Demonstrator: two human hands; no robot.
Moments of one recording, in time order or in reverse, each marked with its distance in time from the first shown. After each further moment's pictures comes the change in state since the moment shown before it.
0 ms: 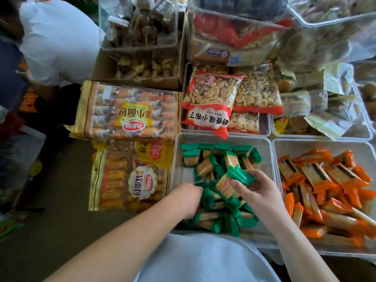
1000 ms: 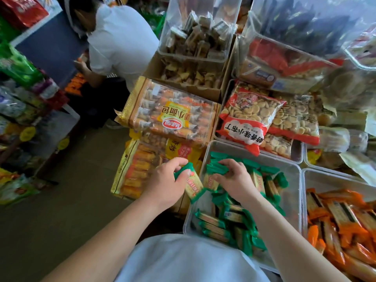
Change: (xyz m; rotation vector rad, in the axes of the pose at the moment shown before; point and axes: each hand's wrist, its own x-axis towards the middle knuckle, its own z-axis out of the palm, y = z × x) left_hand -0.074 -0.092 0.028 -1.017 0.862 -0.188; right_hand 0.059 -0.044 0.102 -0.302 -0.275 -0.208
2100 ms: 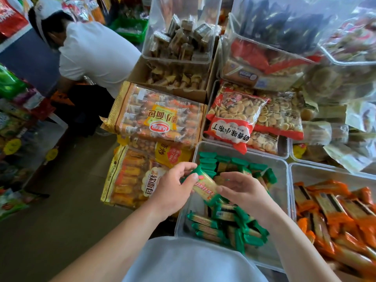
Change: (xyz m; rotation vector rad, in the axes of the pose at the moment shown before) left_hand 0.002 0.019 0.039 -0.354 -0.138 -0.017; right_hand -0.059 -0.003 -0.049 0.271 -0.113 0.058
